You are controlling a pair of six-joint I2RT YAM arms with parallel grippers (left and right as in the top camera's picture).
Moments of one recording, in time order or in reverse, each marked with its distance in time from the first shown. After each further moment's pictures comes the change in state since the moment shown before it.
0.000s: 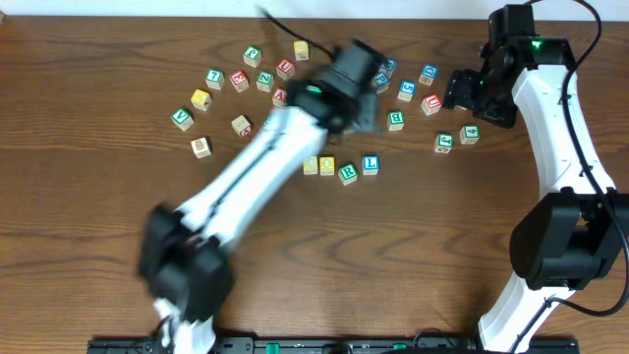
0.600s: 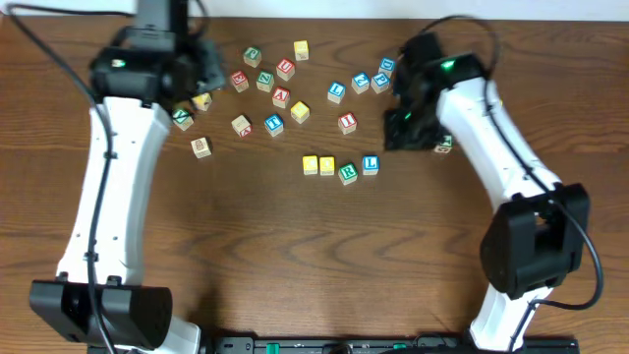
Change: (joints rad) left arm 0.521 -0.211 0.022 -0.237 -0.006 0.057; right arm 0.301 0.000 -0.132 -0.050 -0.098 -0.112
